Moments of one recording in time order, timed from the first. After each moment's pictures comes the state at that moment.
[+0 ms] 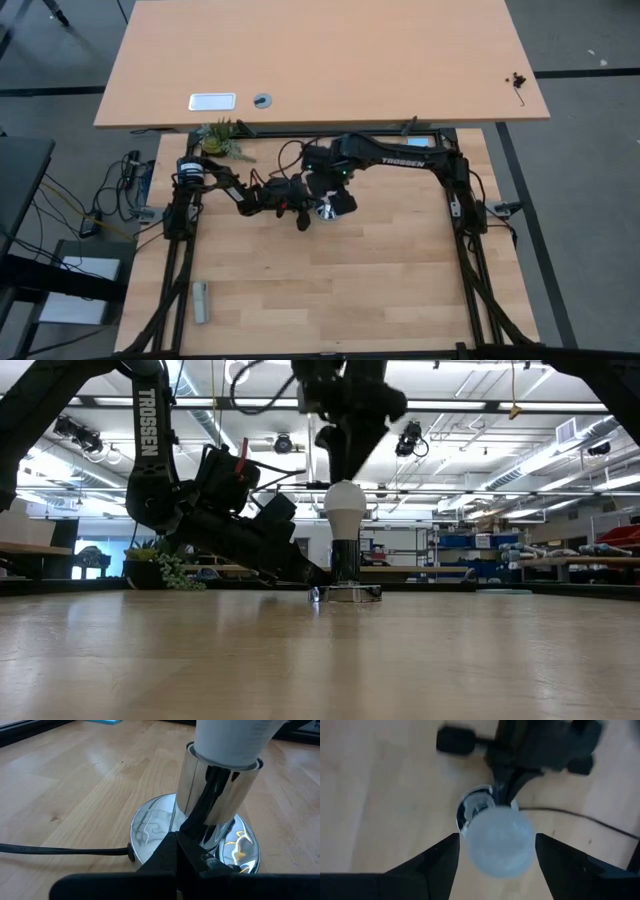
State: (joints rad) left arm 0.24 2.05 0.60 1.09 0.09 -0.09; right arm -0.16 2.08 2.07 -1.32 -0.03 -0.47
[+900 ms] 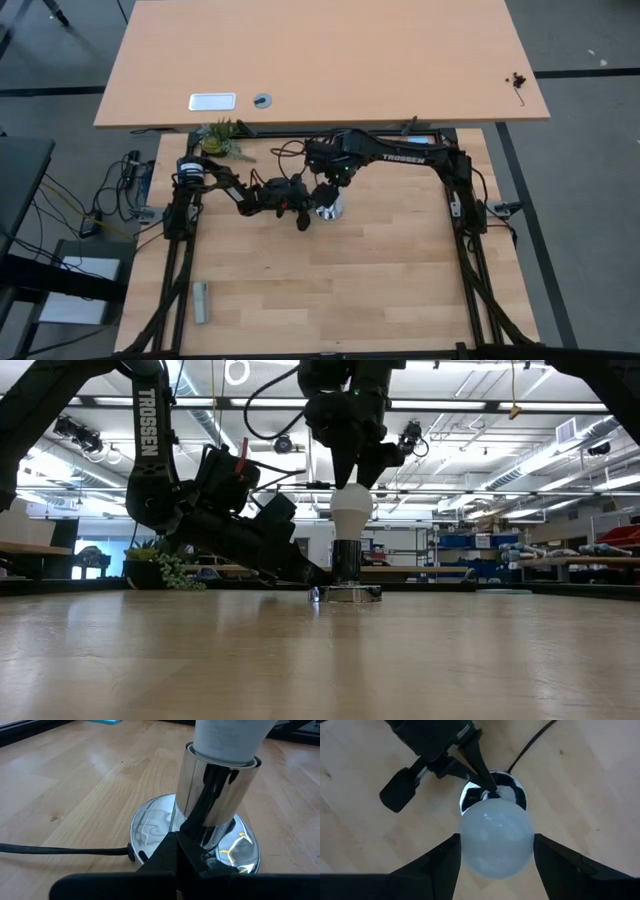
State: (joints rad) left arm 0.24 2.05 0.60 1.09 0.09 -0.09; right arm -0.19 2.07 2.01 -1.32 -0.06 0.46
